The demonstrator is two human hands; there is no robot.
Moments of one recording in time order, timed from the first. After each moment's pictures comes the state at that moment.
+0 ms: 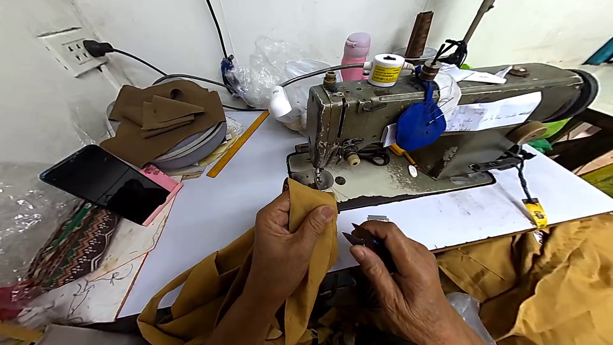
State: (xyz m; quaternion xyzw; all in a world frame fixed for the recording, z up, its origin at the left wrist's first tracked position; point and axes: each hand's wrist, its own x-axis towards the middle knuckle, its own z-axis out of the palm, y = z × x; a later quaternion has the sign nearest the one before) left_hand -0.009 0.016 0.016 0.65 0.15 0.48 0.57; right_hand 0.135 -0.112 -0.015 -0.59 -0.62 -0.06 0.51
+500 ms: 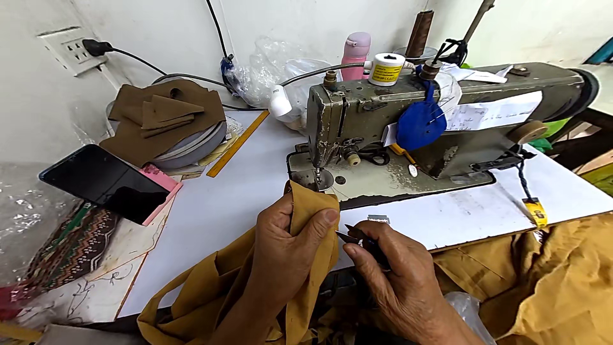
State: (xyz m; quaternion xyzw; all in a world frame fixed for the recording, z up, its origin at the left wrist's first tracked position) left_hand -0.009 0.012 0.018 0.65 0.15 0.48 0.57; right_hand 0.133 -0.107 -0.014 -0.60 -0.62 -0.09 0.50
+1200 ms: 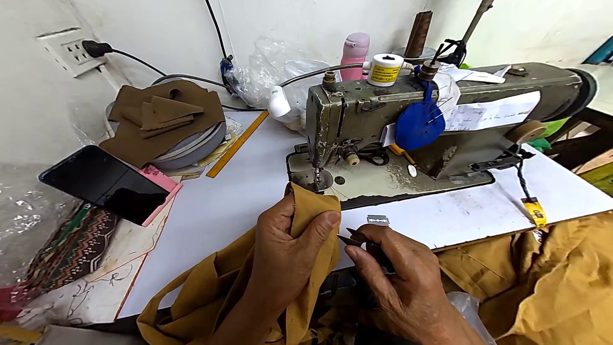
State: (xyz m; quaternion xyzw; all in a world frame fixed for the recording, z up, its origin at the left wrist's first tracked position) left_hand -0.009 0.010 0.019 0.66 0.14 0.48 0.55; right_hand 0.135 -0.111 -0.015 -0.59 -0.62 -0.11 0.50
